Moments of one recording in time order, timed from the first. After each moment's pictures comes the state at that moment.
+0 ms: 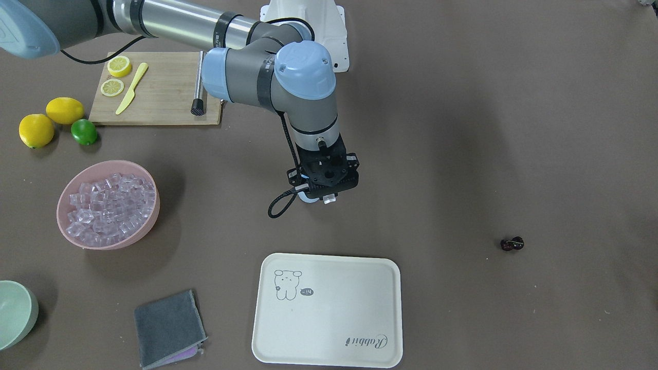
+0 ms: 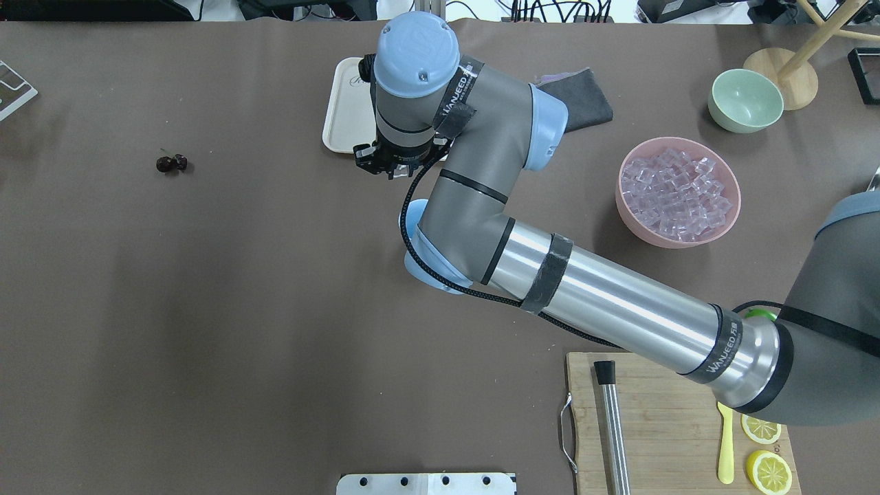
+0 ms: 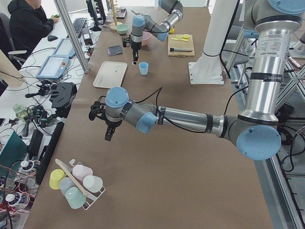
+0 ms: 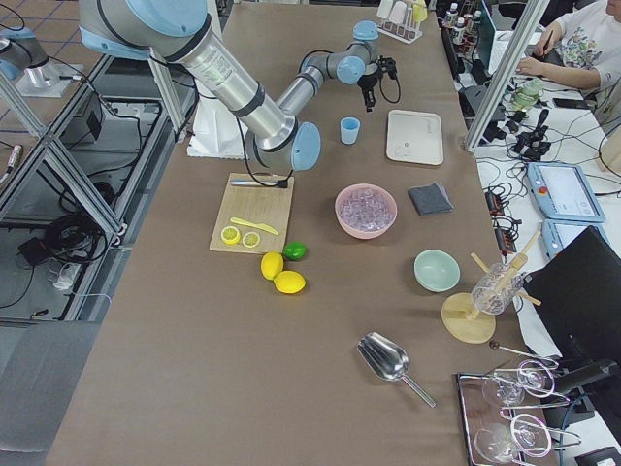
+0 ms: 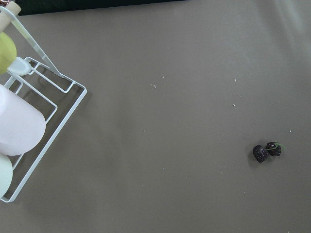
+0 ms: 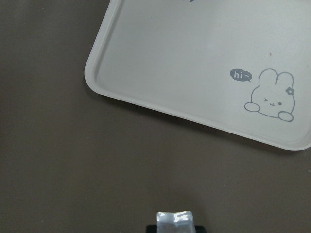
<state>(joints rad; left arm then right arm) -1.48 -1.67 -1.61 -1.98 -2.39 -0.30 0.62 -0.57 1.32 -1.44 1.89 0.96</state>
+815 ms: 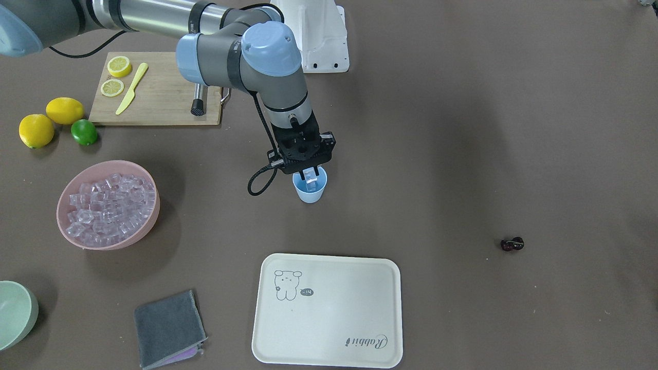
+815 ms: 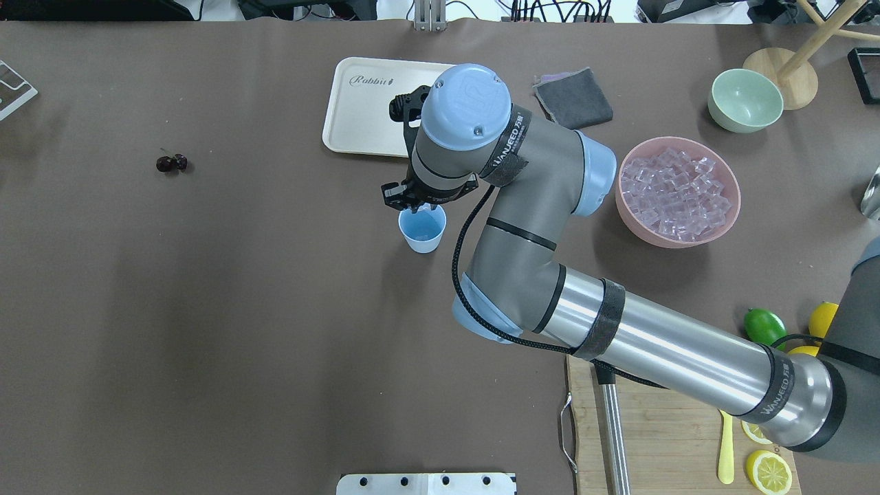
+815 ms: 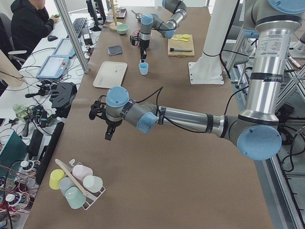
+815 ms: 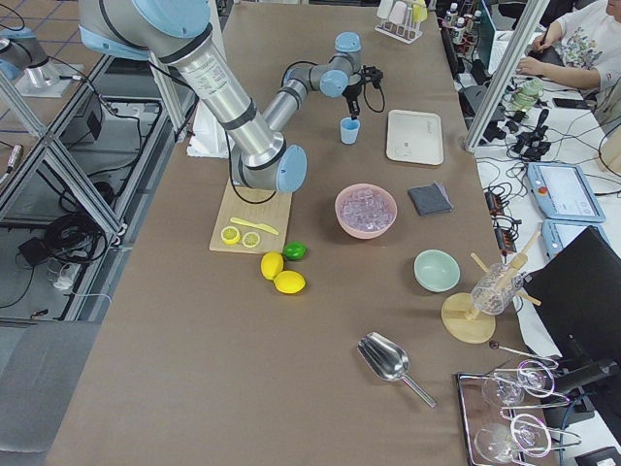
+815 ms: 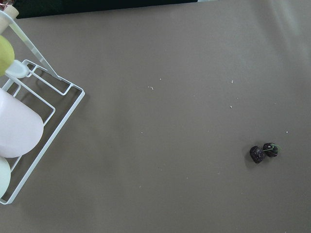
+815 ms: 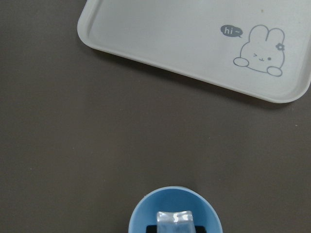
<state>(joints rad) -1.48 -1.67 -1.61 -1.99 -2.39 -0.30 0.58 -0.71 1.50 -1.45 1.88 0.96</state>
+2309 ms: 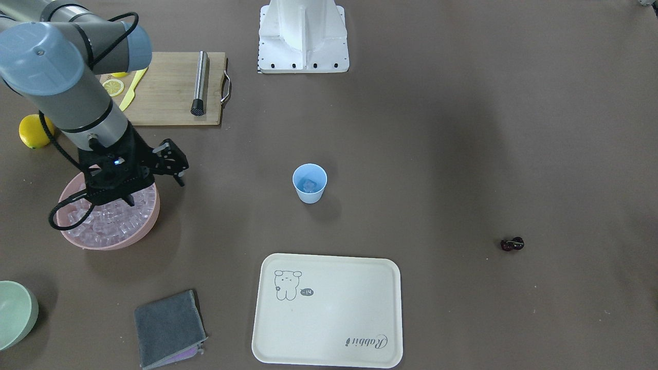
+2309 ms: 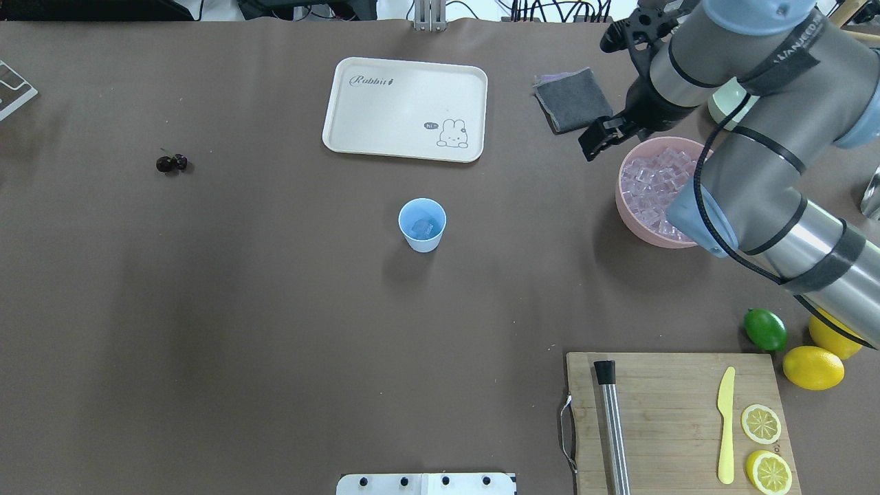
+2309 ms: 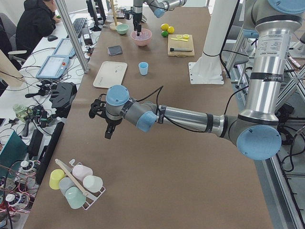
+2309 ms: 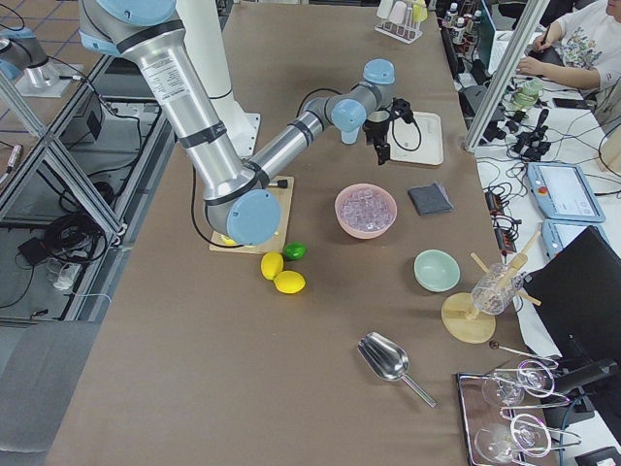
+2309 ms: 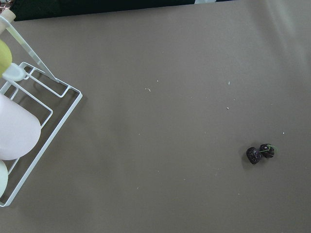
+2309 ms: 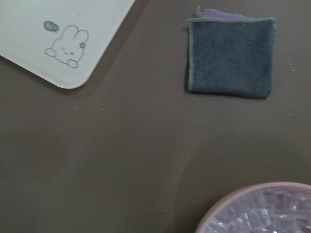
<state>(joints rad) -1.48 -1.67 -1.63 -1.99 -2.39 -0.31 0.91 -1.11 1.76 -1.55 2.06 0.48</state>
